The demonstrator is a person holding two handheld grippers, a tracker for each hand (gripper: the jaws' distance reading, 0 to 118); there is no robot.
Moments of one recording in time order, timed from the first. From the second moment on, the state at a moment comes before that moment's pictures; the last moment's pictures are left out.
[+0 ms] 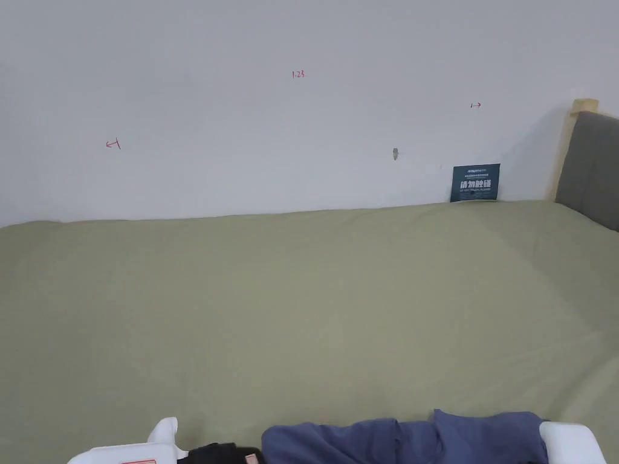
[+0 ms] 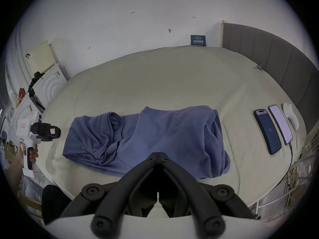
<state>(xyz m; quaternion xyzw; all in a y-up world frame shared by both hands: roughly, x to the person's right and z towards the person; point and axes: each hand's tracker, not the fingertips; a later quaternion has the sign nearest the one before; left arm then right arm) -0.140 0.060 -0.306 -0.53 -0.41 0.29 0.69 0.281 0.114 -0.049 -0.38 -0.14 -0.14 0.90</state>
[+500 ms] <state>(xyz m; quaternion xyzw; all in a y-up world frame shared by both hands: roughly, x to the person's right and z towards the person) -0.077 0.052 -0.292 -0.53 -0.37 0.25 0.72 0.278 0.110 -0.050 -0.40 -0.14 -0.14 0.89</state>
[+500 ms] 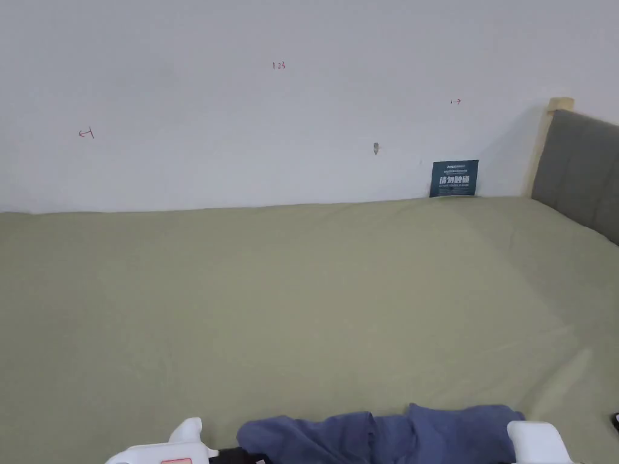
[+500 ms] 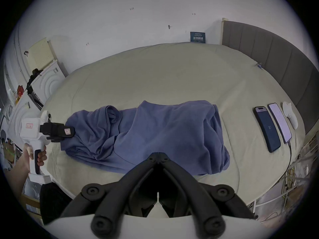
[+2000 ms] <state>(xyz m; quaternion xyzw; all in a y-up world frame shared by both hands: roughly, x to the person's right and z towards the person) -0.017 0.132 -0.269 -0.49 -0.41 0.22 0.74 0.274 0.103 -0.057 -0.43 -0.12 -0.14 0.89</state>
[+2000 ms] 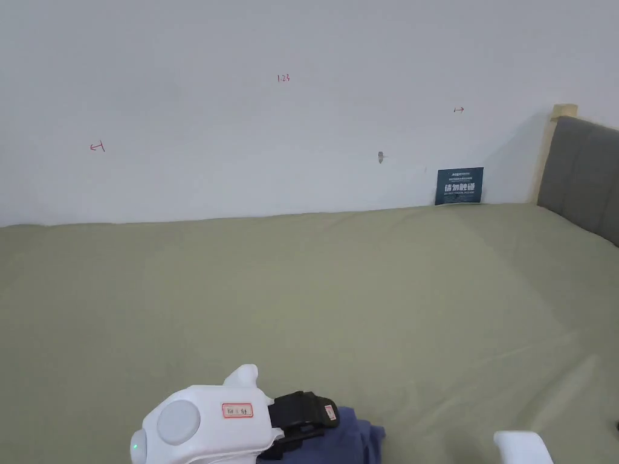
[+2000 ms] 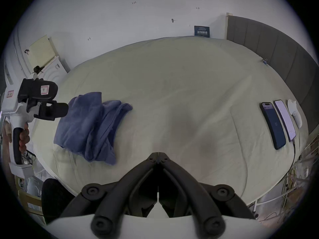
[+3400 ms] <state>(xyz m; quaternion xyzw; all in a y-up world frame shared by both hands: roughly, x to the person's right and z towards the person) -0.175 0.069 -0.313 -0.51 -0.39 0.28 0.71 0.223 0.061 -0.200 -0.50 0.05 -0.25 0.83</state>
